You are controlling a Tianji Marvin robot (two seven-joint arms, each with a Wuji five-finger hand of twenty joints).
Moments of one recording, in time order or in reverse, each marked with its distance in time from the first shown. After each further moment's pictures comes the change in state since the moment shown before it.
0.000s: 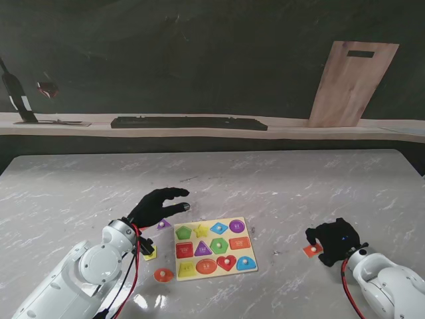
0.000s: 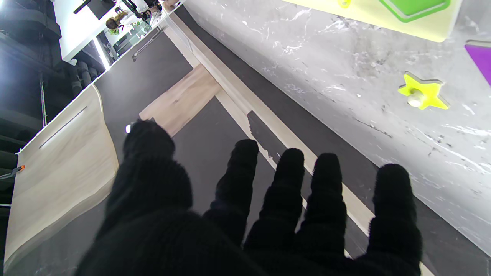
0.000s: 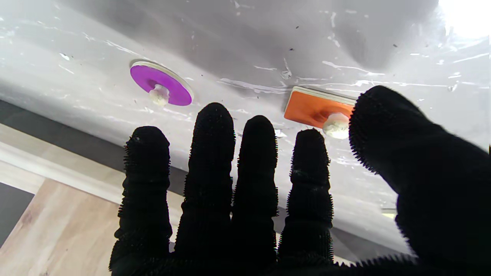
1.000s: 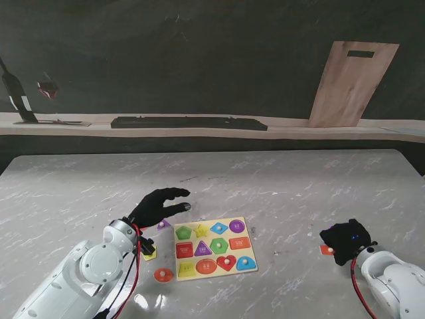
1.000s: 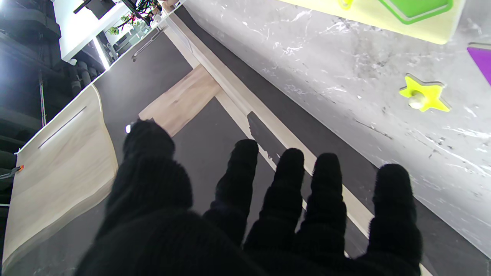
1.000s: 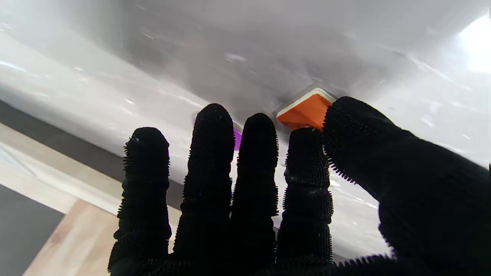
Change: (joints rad) left arm -0.004 -0.001 0.006 0.002 -0.002 0.005 0.001; right arm 0.048 0.035 -0.025 0.080 -0.009 0.044 0.041; left_hand 0.000 0.000 0.000 0.000 0.000 0.000 0.000 0.000 0.000 0.000 0.000 0.000 0.000 0.000 0.000 0.000 0.000 0.000 0.000 0.000; right_hand 0.022 -0.016 0.132 0.016 0.133 0.005 0.255 0.088 0.050 -0.009 -0.011 -0.009 0.009 -0.009 0.000 0.000 0.002 -0.010 -0.007 -0.001
